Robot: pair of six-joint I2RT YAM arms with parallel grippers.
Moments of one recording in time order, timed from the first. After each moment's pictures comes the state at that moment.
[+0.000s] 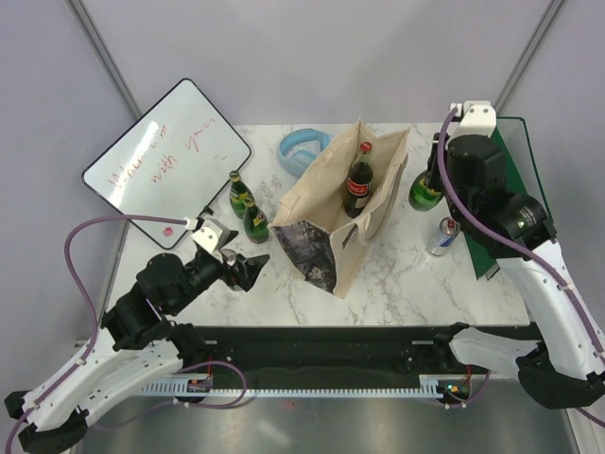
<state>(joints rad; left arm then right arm) -0.84 0.44 0.71 -0.39 -0.15 -0.06 0.53 1.10 1.55 -0.85 0.59 0.23</state>
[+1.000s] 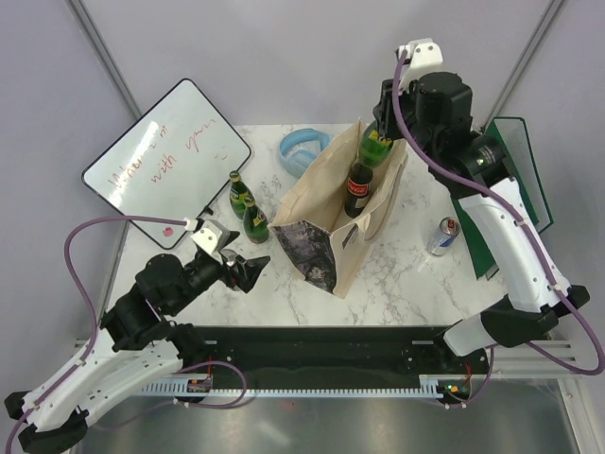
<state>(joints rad) -0.84 0.44 0.71 -0.39 -0.12 -0.06 0.53 1.49 2.04 -0.74 0.30 0.09</state>
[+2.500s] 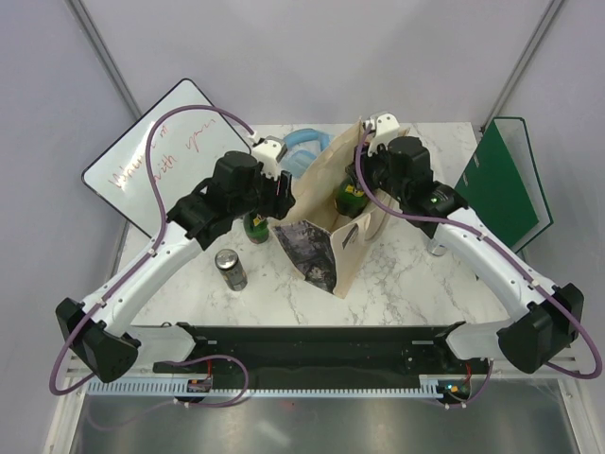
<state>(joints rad) -0.65 1.25 1.29 -0.55 -0.03 -0.15 0.53 1.33 1.27 -0.24 0.04 0.10</state>
